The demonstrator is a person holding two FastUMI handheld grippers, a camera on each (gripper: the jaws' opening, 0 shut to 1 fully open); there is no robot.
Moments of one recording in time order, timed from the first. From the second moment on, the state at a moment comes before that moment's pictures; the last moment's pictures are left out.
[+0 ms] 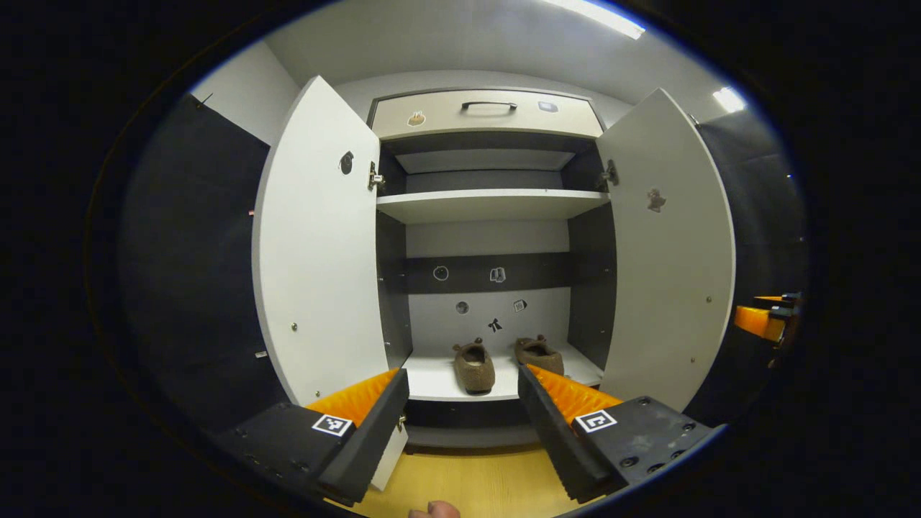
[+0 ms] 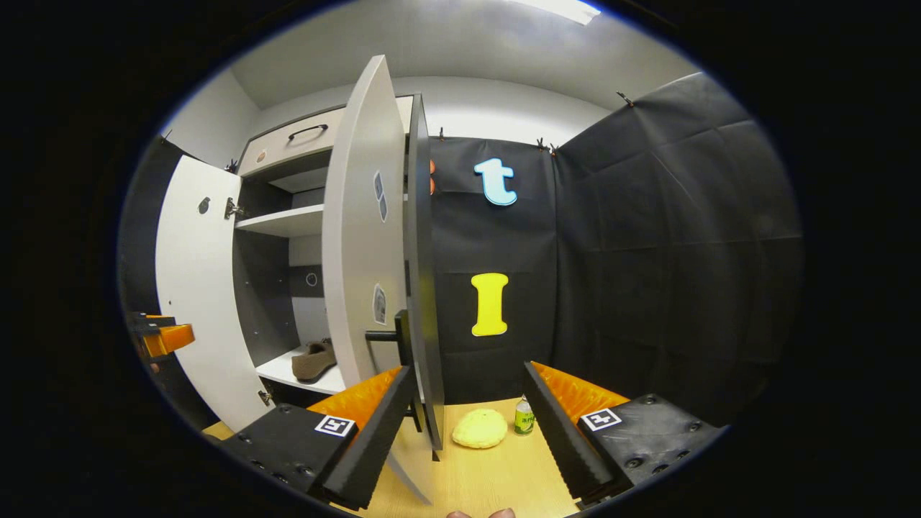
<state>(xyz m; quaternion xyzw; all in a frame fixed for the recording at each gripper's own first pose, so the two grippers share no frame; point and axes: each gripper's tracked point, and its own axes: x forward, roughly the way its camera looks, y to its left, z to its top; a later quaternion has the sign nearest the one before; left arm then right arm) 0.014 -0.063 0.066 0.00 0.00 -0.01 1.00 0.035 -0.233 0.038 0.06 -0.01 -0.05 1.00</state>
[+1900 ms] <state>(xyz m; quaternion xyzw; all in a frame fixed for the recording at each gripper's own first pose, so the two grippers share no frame) -0.035 0.038 0.019 -0.02 0.04 -0.01 1.00 0.076 -0.032 0.037 0.07 -0.01 0.06 1.00</state>
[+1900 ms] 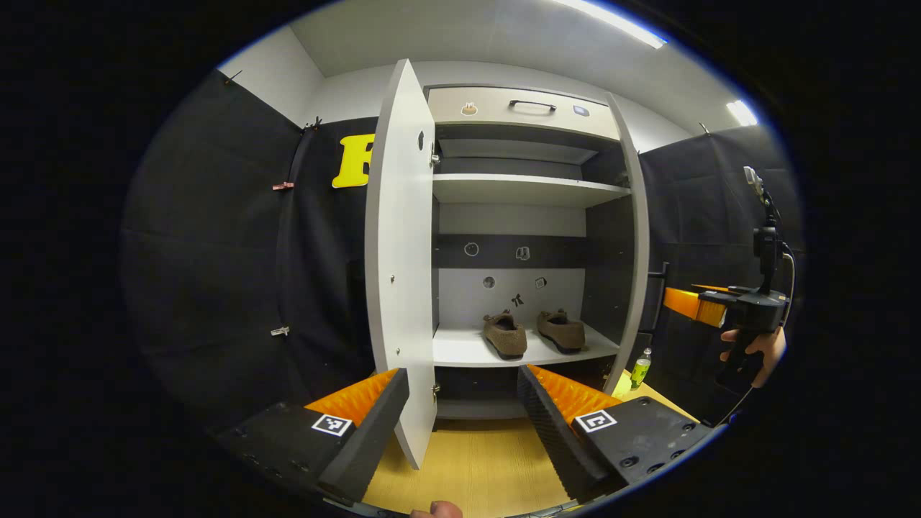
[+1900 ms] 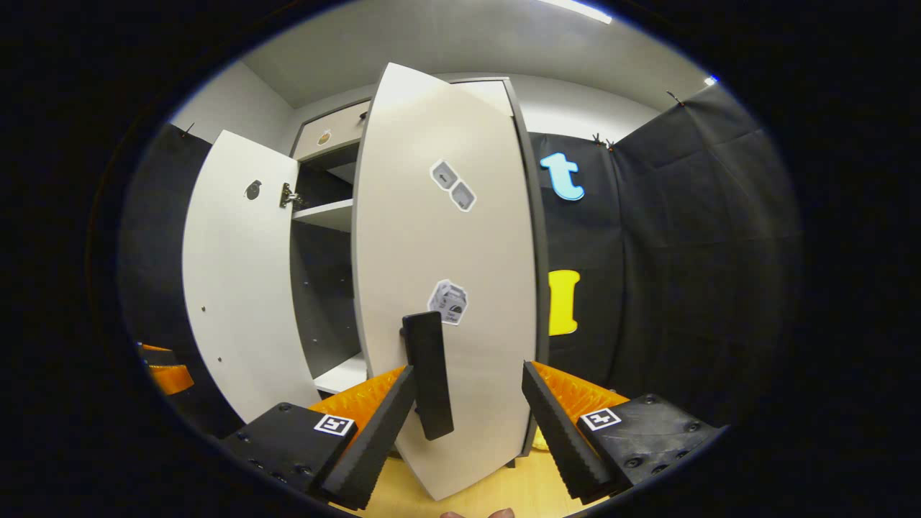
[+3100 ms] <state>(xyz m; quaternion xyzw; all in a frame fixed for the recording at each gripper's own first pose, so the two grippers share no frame) 0.060 0.233 0.008 -0.01 0.01 0.12 0.99 0.038 0.040 0.020 0.06 0.02 0.11 0.99</state>
